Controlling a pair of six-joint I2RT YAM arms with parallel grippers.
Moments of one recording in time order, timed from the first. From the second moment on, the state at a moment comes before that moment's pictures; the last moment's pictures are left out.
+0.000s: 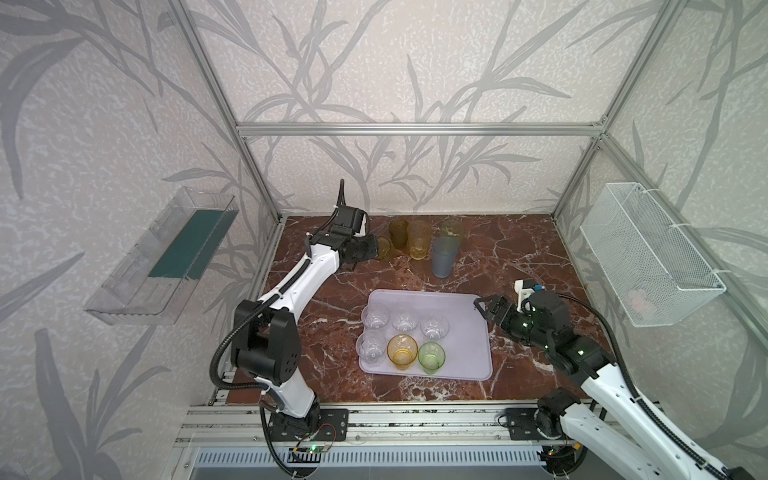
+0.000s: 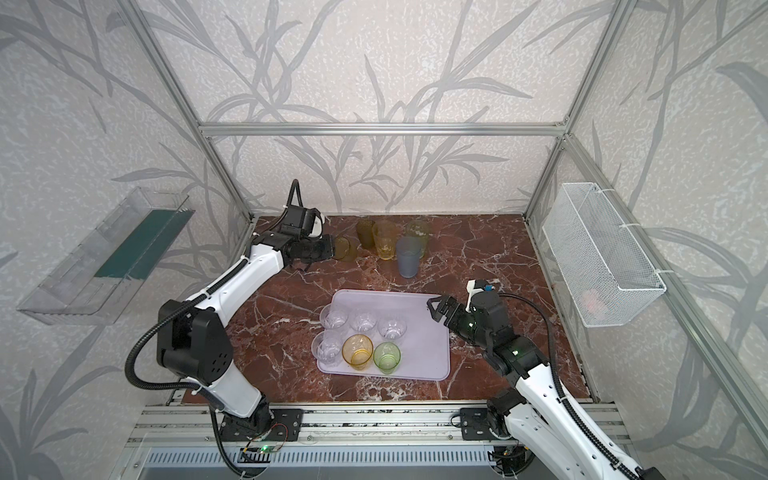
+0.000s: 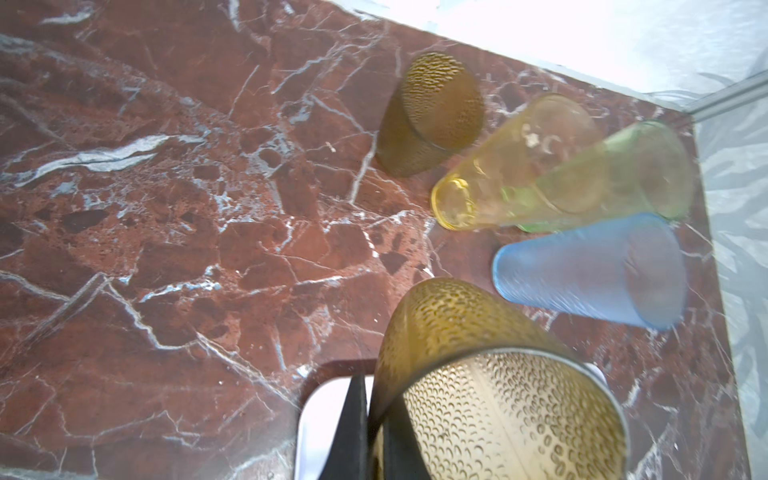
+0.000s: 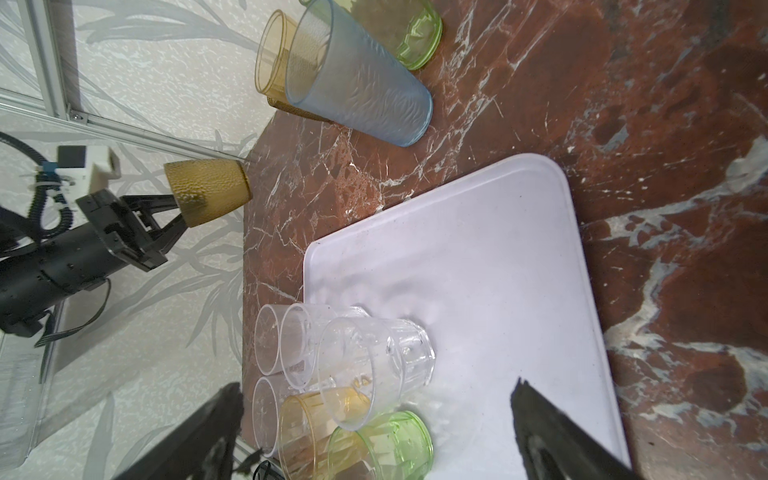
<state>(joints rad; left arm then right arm) -0.30 1.65 1.43 -0.63 0.12 -0.41 0.44 0.72 0.56 -0.43 -0.20 1.00</state>
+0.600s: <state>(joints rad) -0.49 1.54 1.37 -0.68 0.00 -0.42 0.43 0.75 0.55 -0.40 -0.27 0.98</state>
